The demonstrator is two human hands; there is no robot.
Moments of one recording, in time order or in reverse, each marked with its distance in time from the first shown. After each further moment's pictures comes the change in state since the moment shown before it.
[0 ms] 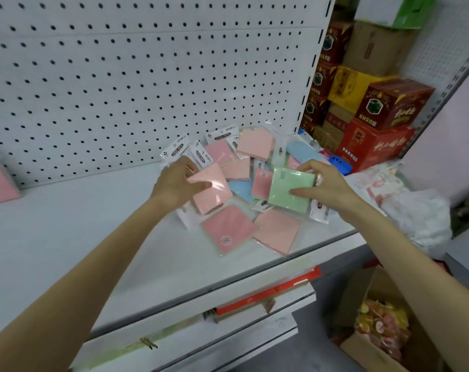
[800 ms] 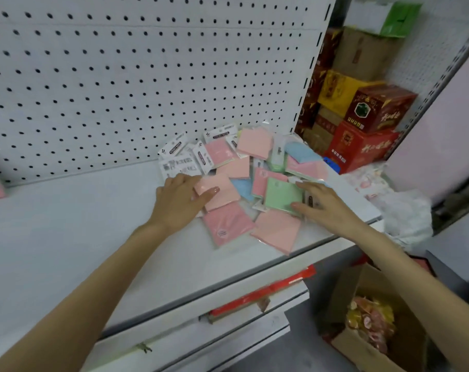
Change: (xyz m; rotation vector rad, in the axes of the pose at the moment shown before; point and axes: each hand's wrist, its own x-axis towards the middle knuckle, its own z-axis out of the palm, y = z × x) left_hand -0.011 -0.034 0.018 0.315 -0.048 0.181; right_hand -0.022 0.030 0.010 -0.454 -0.118 -0.038
